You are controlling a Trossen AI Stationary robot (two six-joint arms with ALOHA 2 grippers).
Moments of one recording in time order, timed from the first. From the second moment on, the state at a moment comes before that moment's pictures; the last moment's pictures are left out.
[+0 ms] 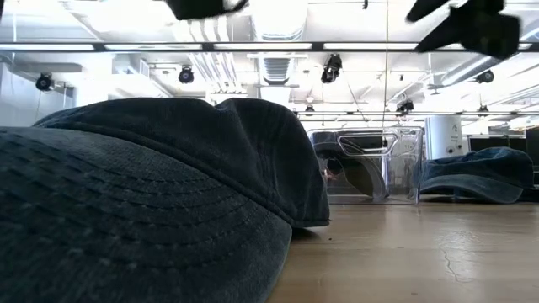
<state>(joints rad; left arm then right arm) -0.68 1.23 1.26 -0.29 -0.78 -0.80 0.62 1.21 0.90 -0.55 0.63 1.31</state>
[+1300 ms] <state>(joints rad) -0.33 2.09 1.52 -0.10 -0.22 -0.82 0.94 1.13 0.89 -0.99 0.46 1.85</state>
